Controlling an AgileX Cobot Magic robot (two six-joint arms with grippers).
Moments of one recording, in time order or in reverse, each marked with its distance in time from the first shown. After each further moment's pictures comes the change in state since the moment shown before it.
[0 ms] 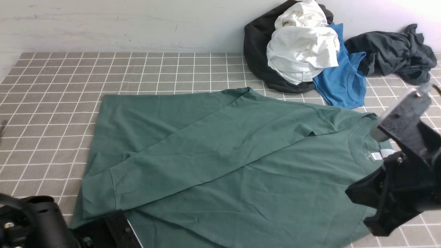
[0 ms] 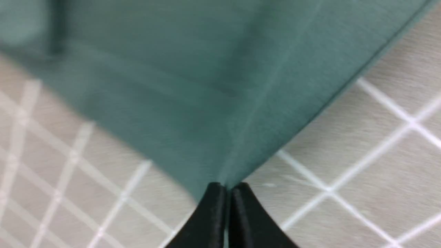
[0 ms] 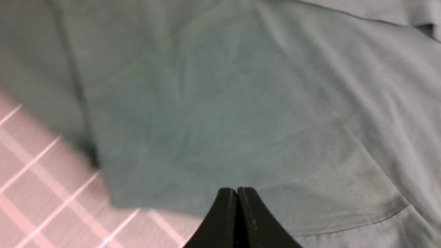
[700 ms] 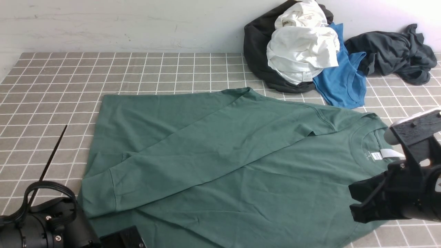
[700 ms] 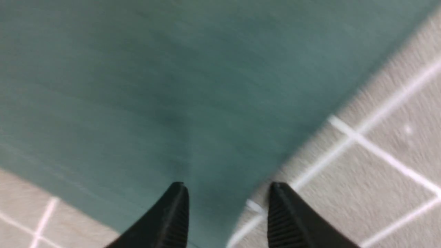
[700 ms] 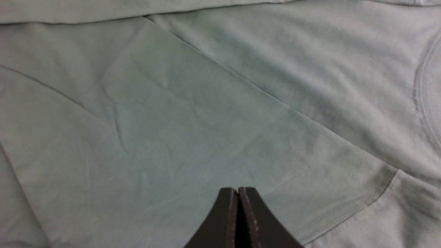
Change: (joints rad) right arm 0.000 0.000 0.217 -0.063 -0.408 0.384; left arm 0.004 0.172 0.016 -0.145 -0.074 0.152
